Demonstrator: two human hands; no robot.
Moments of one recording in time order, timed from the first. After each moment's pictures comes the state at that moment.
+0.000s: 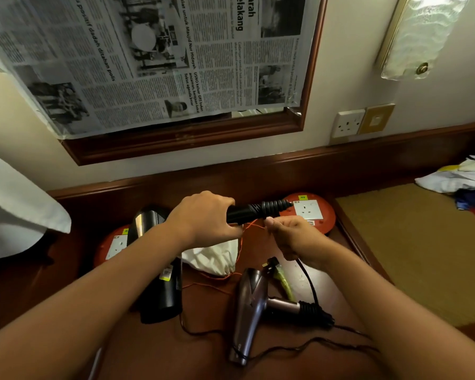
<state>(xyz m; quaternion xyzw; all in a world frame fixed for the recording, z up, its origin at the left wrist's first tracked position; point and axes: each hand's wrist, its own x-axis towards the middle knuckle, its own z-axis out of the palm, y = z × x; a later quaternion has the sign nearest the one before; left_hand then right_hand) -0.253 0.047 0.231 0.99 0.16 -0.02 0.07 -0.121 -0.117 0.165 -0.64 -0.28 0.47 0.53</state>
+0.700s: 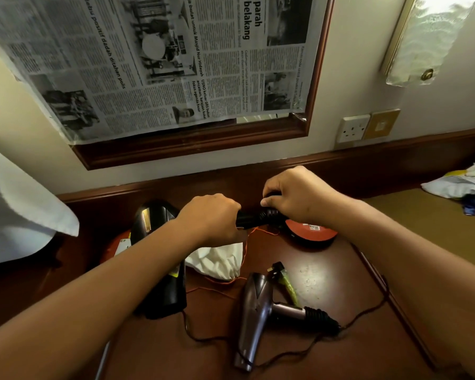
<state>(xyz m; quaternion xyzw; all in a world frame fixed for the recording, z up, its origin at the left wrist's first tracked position) -0.244 0.048 0.235 0.99 0.15 -0.07 -0.02 -0.113 -0.086 0.263 -0.80 -0.56 0.09 0.19</state>
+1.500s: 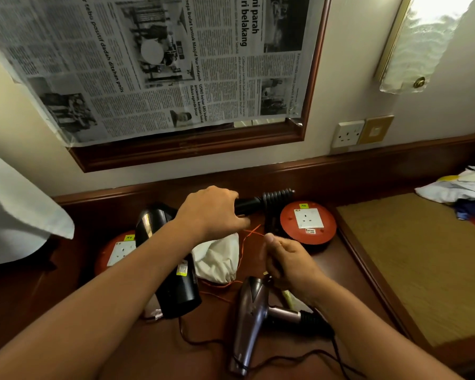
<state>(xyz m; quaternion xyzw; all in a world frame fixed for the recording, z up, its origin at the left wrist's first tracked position) -0.236 0.047 0.242 0.98 0.20 0.00 0.04 -0.169 -0.121 0.164 -0.62 -0.24 0.43 0.61</state>
